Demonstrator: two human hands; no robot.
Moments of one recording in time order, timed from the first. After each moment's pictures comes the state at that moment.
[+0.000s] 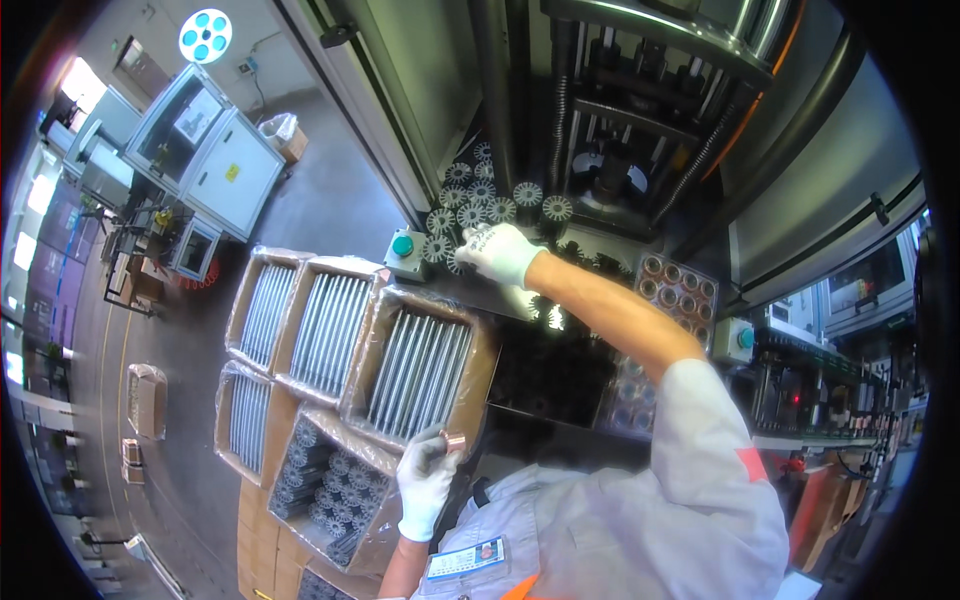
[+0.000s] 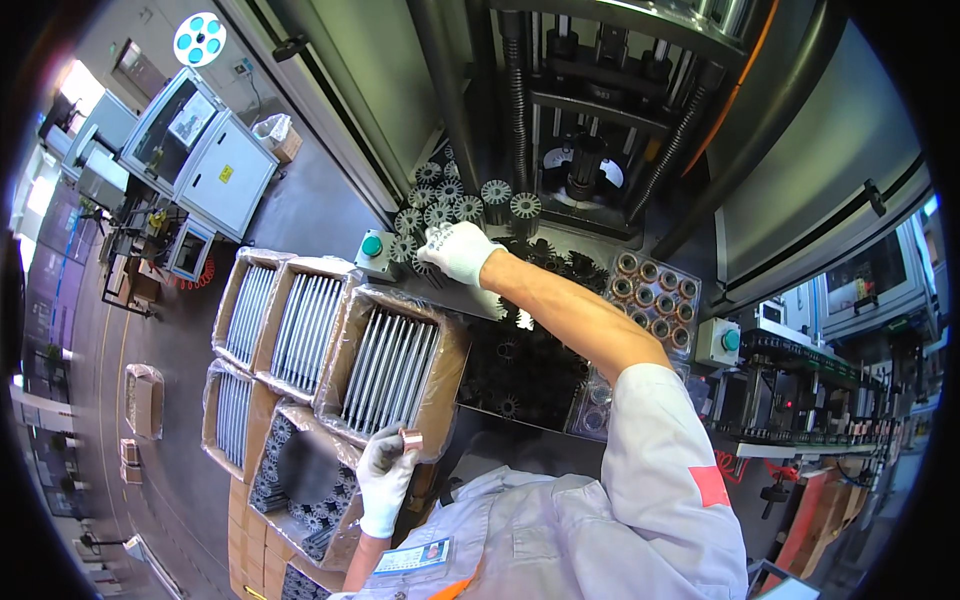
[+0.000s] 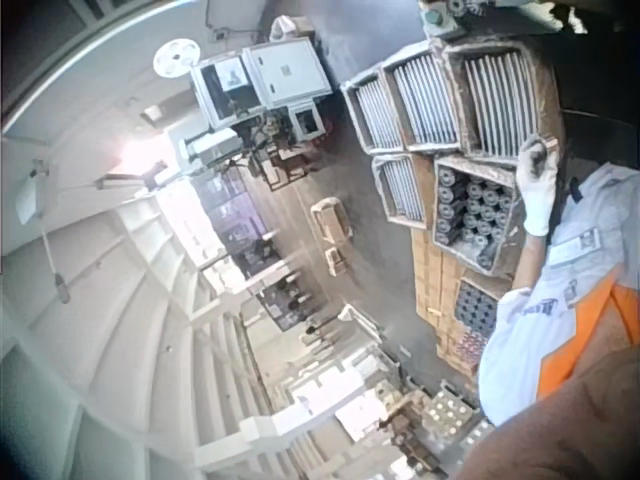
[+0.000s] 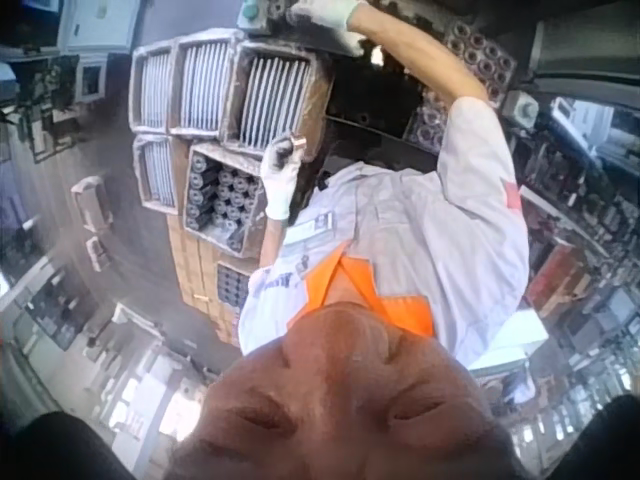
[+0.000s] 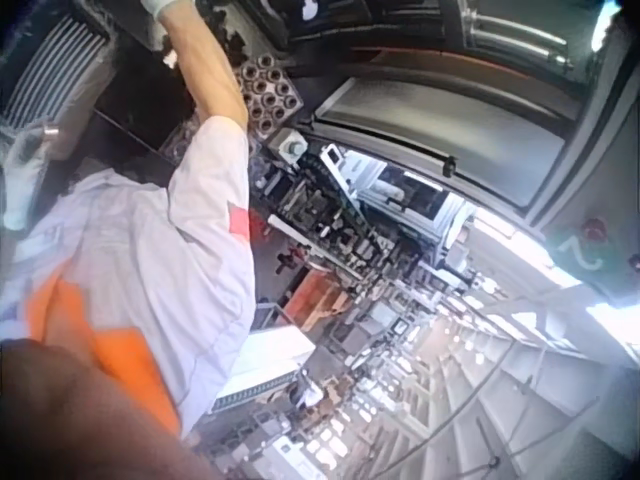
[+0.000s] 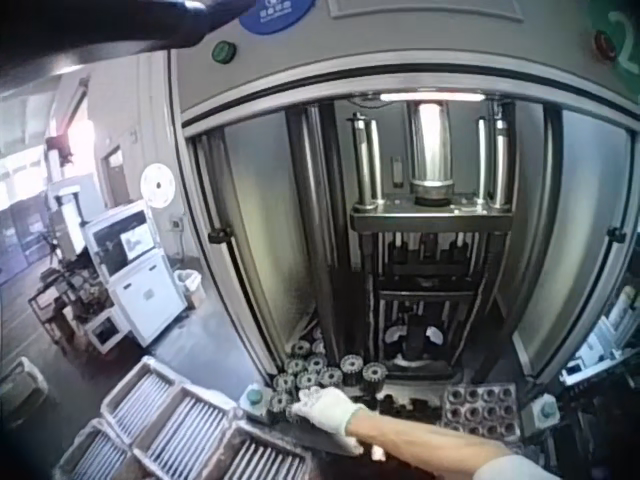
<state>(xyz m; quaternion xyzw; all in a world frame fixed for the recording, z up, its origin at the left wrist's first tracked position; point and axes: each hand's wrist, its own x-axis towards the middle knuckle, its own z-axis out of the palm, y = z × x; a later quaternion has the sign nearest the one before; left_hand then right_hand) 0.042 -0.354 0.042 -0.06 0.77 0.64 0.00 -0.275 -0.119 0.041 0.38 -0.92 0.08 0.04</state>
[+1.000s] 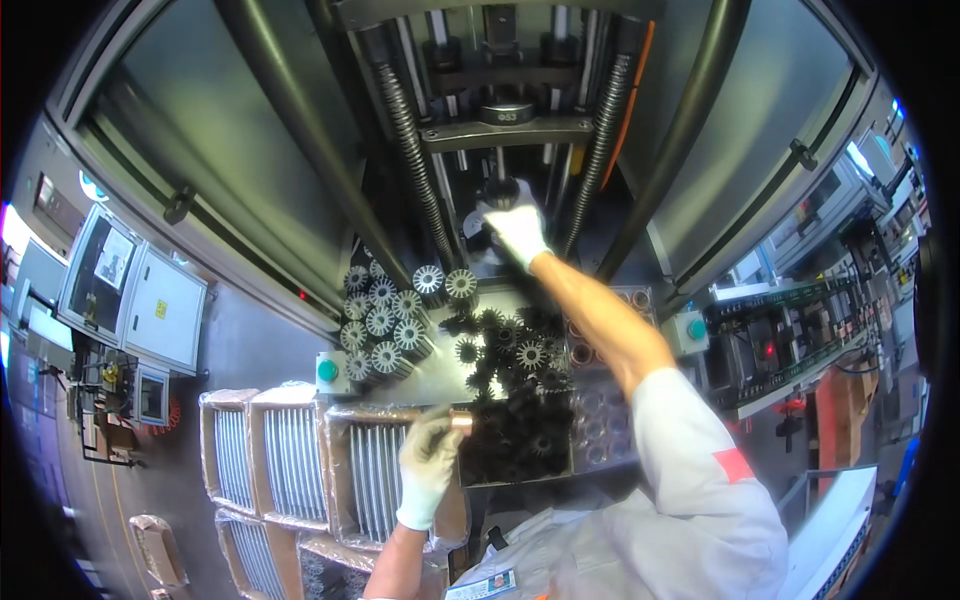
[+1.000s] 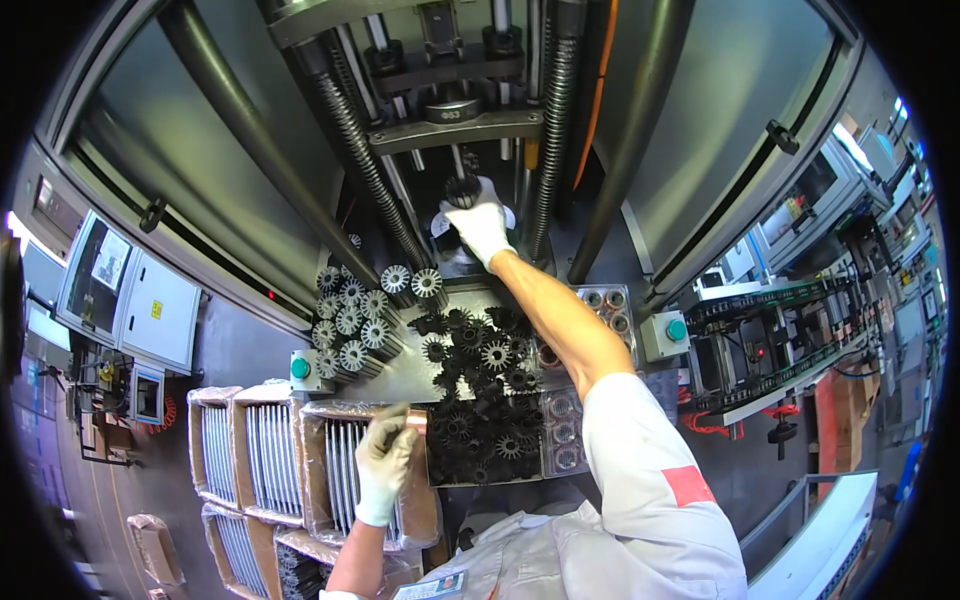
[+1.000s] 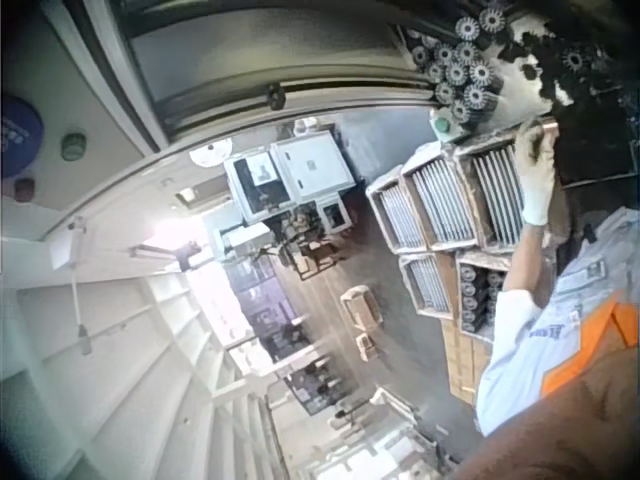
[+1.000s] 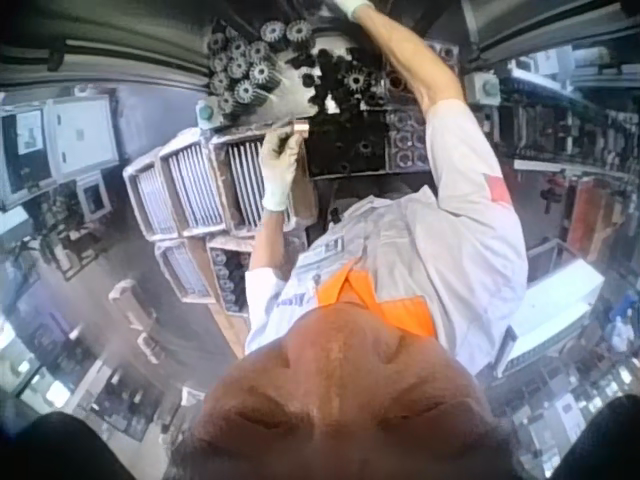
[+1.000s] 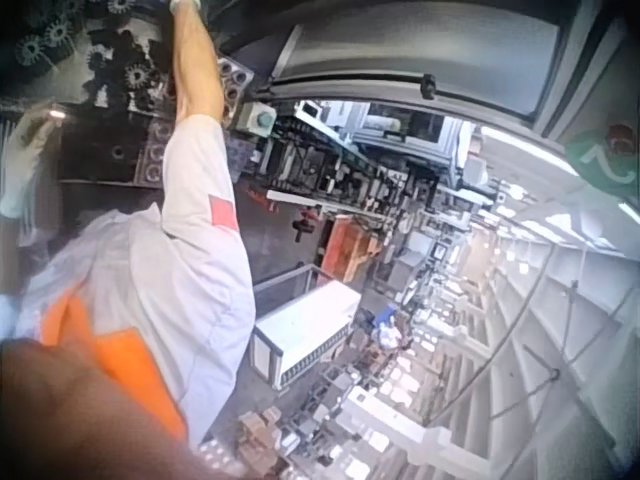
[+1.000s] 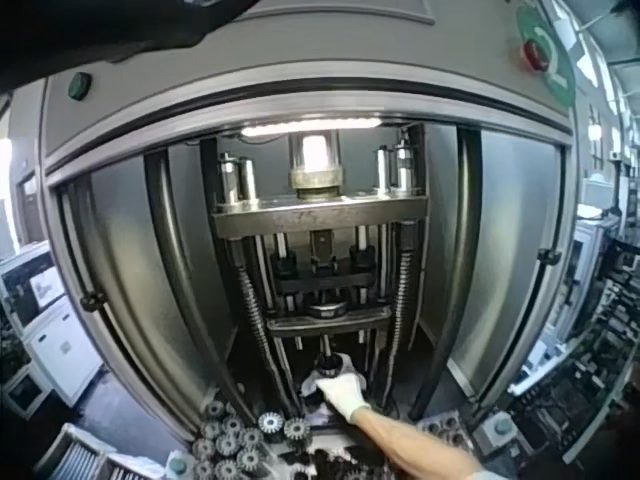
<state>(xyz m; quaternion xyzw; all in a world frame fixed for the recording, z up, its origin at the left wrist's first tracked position) -0.133 -0.261 0.039 0.17 0.71 0.67 0.14 -0.328 0.073 0.045 -0.21 -0.73 0.58 0.30</state>
